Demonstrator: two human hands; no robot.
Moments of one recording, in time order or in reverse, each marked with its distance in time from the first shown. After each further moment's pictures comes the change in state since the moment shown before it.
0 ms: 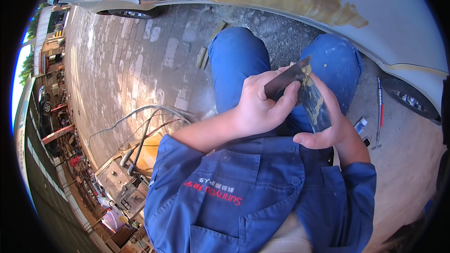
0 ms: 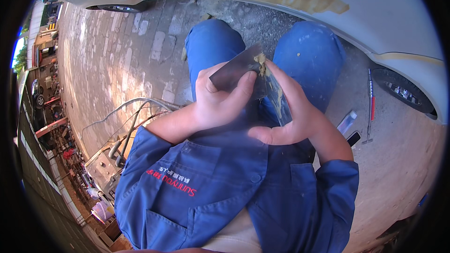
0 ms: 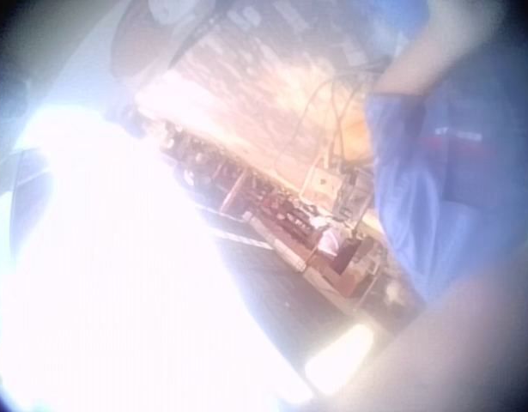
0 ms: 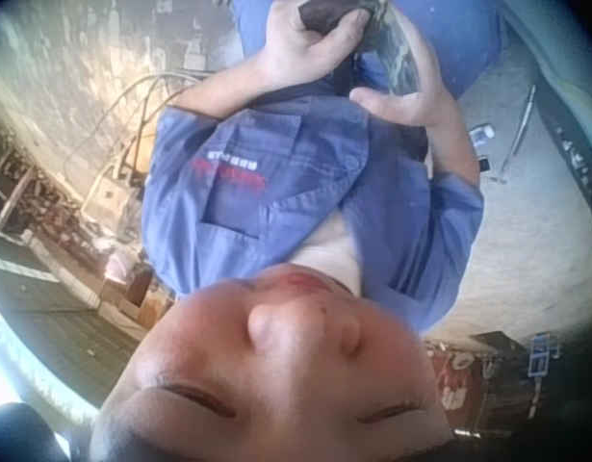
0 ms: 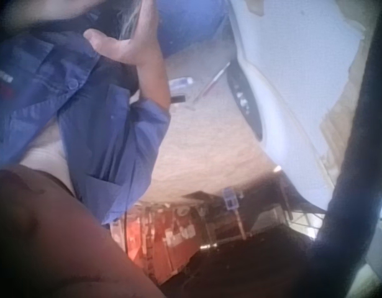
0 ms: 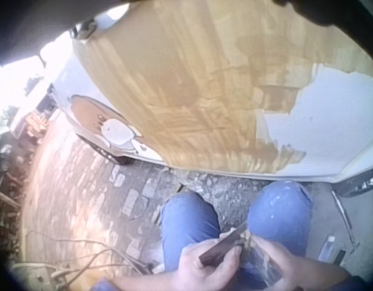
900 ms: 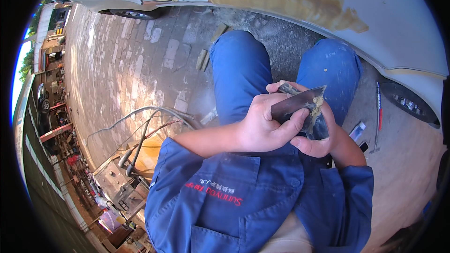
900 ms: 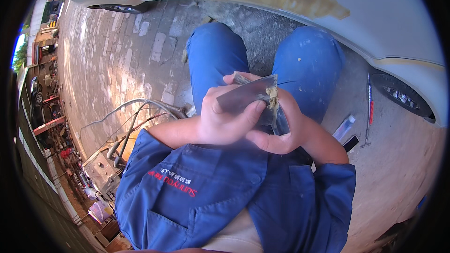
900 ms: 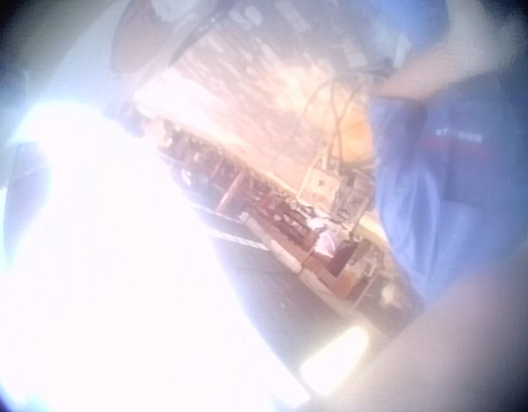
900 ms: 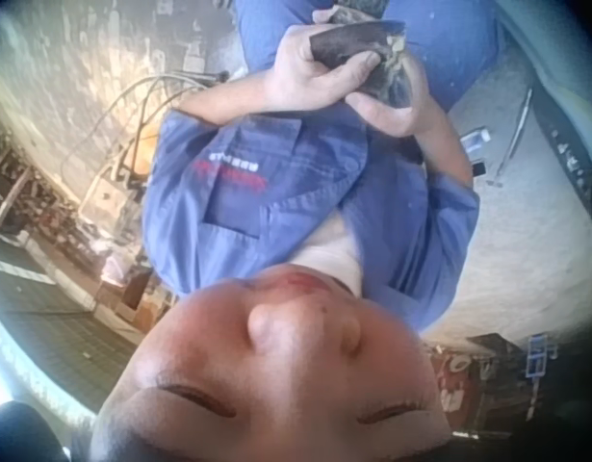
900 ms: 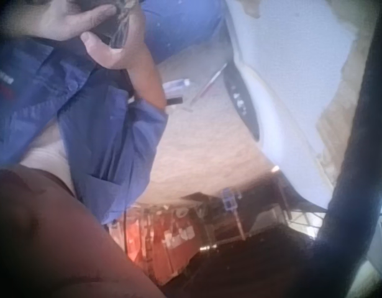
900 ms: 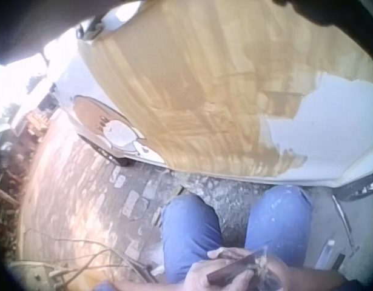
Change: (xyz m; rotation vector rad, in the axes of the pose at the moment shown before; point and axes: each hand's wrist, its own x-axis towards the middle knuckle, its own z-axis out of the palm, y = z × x) left_hand -0.010 0.015 0.000 -0.048 -0.102 0.129; right_hand 0.019 -0.005 0.020 0.163 -0.109 -0.086
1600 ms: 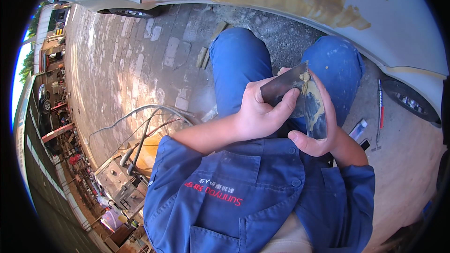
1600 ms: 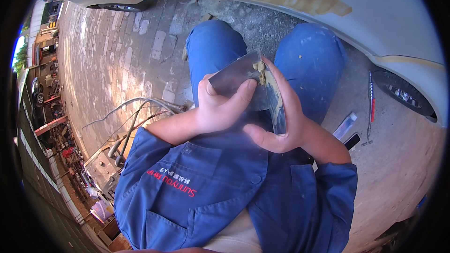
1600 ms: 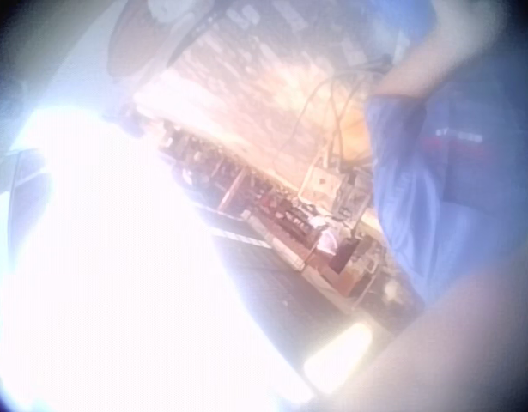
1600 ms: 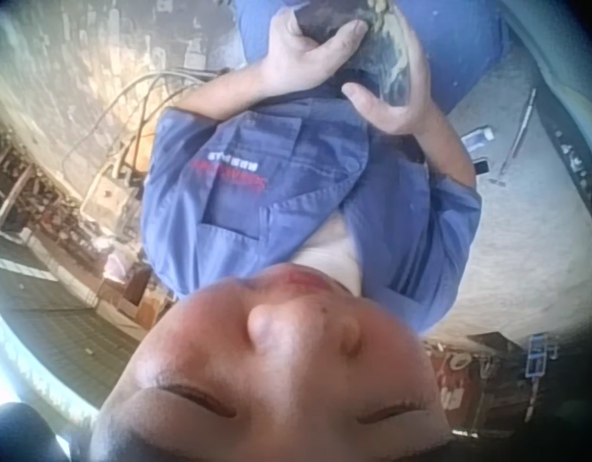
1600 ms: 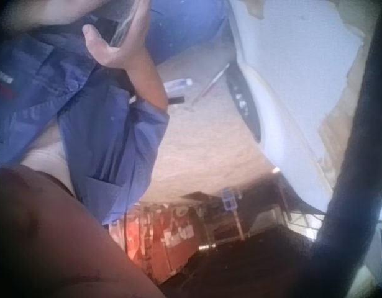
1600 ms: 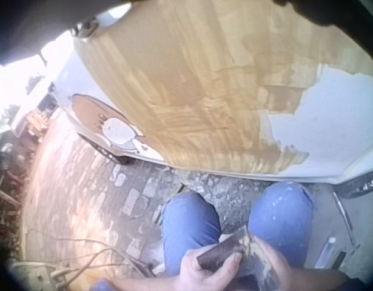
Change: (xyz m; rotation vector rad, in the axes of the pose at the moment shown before) left_hand -0.006 -0.022 0.002 -0.112 0.128 -0.226; right_hand -0.009 0.006 0.005 -0.101 0.190 -0.019
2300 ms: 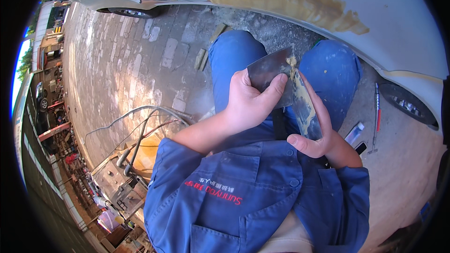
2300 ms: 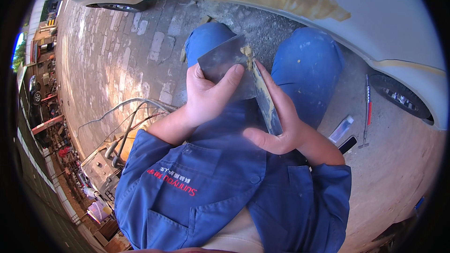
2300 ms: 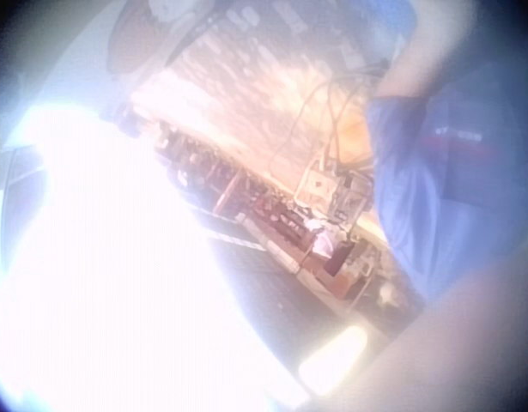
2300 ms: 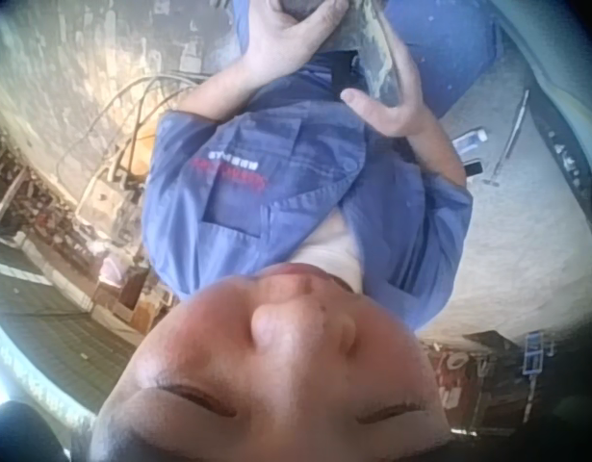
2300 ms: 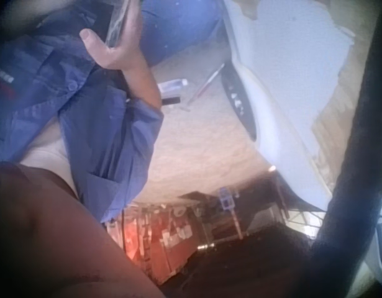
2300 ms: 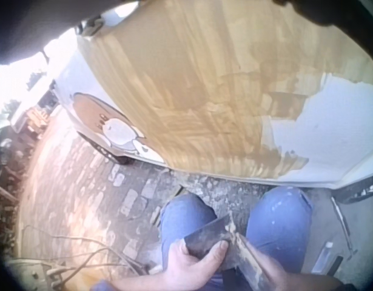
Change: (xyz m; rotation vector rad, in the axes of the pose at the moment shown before) left_hand 0.017 0.005 -0.018 -0.115 0.088 -0.145; right_hand -0.001 0.004 0.003 0.001 -0.033 0.014
